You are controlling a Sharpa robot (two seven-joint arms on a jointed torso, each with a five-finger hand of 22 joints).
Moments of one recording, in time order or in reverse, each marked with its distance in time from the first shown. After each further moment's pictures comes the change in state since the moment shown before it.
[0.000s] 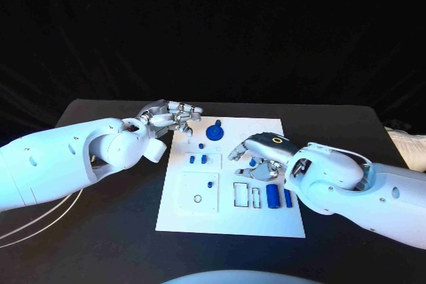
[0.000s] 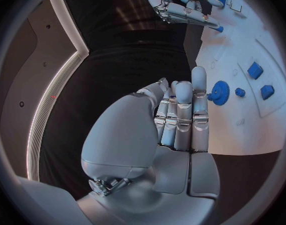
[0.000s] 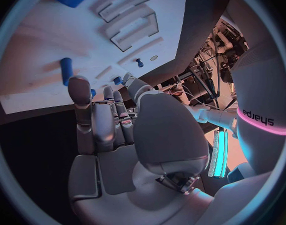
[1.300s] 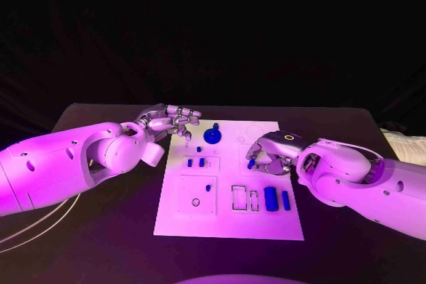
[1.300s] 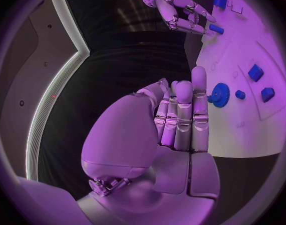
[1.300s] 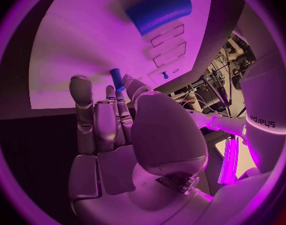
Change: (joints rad) left arm 0.000 0.002 0.000 -0.004 0.000 0.019 0.001; left_hand 0.000 0.000 0.000 0.000 0.000 0.000 0.000 0.000 0.000 -0.004 -0.004 0.006 0.001 -0.007 0.000 -0.005 -0.007 0.000 0.000 0.000 0.000 -0.002; right arm 0.014 -0.023 0.001 -0.085 -0.040 0.065 -0.025; right_hand 0.042 0.032 -0.016 0.019 0.029 0.078 -0.034 0.016 0.005 0.040 -0.032 0.049 -0.009 0.000 -0.029 -0.006 -0.014 0.000 0.014 -0.028 -0.008 -0.001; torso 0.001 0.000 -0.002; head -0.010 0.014
